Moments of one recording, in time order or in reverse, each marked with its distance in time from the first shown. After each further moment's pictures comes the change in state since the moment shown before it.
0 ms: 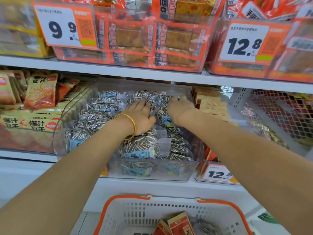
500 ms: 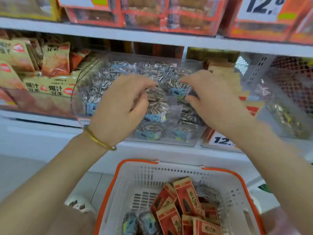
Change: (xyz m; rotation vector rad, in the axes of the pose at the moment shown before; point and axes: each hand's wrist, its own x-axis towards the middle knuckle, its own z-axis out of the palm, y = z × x) left_hand -0.137 0.000 -0.001 -0.405 0.784 0.344; right_hand -0.145 0.011 -0.017 0.458 0.481 -0.172
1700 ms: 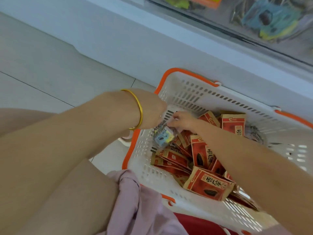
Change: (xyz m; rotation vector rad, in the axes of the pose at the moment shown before) left_hand -0.187 -0.074 0.061 0.277 -1.462 -0.423; right_hand -0.145 -0.087 0.414 0.745 -1.237 0.305
